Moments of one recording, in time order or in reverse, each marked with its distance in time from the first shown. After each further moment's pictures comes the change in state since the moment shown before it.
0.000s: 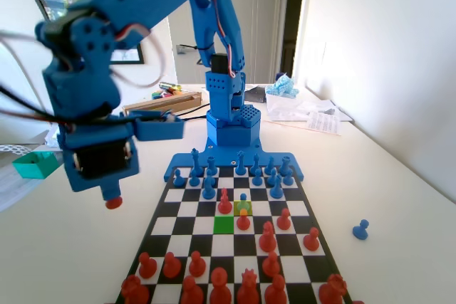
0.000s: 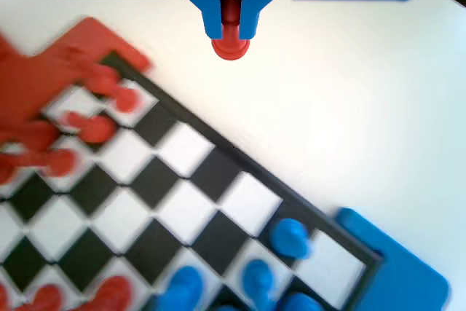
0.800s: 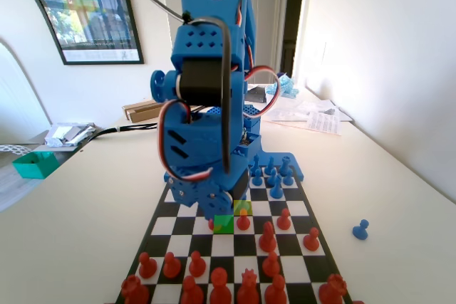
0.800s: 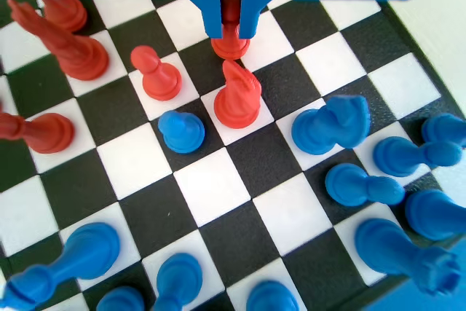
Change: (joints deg) arm -26.4 0.2 12.0 -6.3 1.6
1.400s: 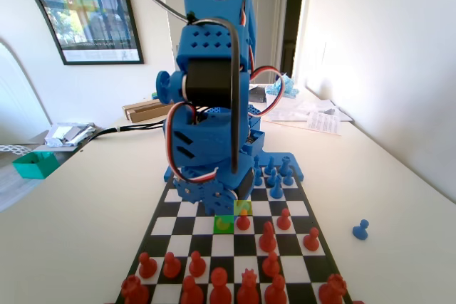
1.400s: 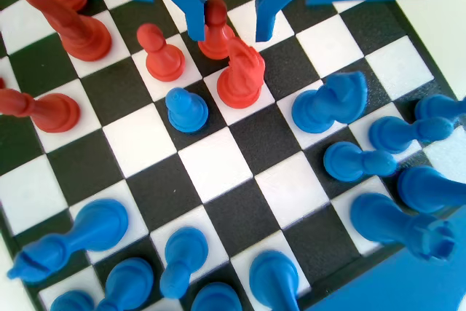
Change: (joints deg) arm -1.8 -0.9 0.2 1.8 1.5
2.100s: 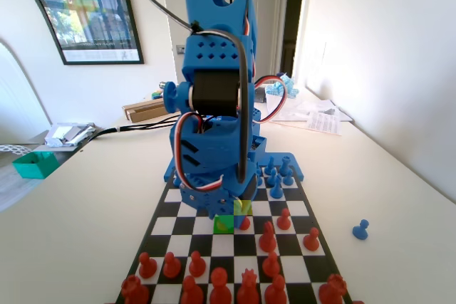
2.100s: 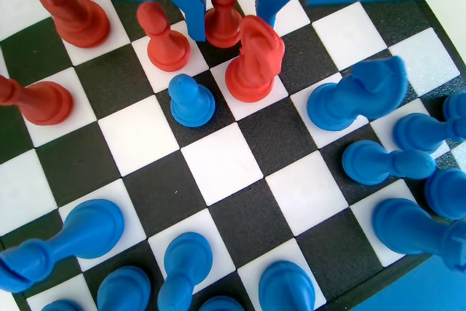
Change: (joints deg) arm -1.1 -2.1 0.4 -2.8 0.0
